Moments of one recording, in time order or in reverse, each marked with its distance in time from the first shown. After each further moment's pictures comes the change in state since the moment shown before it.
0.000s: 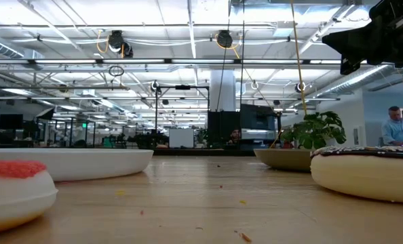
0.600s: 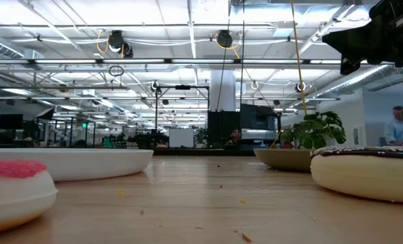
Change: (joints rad) left arm 0.003 -0.056 -0.004 0.023 -0.060 0.045; right arm 0.000 0.000 0.000 0.005 0.001 0.014
